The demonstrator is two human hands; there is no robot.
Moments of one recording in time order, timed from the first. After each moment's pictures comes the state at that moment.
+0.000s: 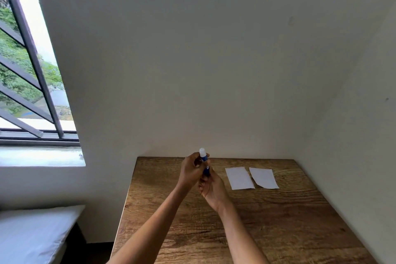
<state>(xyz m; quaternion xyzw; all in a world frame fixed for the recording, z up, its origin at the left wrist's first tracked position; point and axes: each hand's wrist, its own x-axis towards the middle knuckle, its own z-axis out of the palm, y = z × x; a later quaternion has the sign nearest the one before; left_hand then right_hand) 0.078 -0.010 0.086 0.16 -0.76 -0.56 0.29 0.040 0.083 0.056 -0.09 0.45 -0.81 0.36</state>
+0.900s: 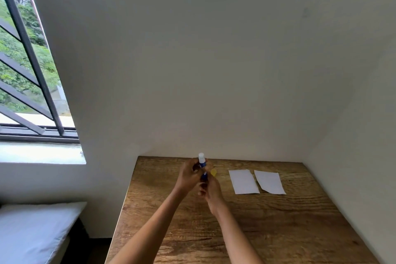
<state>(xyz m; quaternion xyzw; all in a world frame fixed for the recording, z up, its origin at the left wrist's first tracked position) 0.067 -0.024 0.064 0.17 -0.79 -0.53 0.26 0.025 0.065 0.036 -0.07 0.63 -0.70 0.31</state>
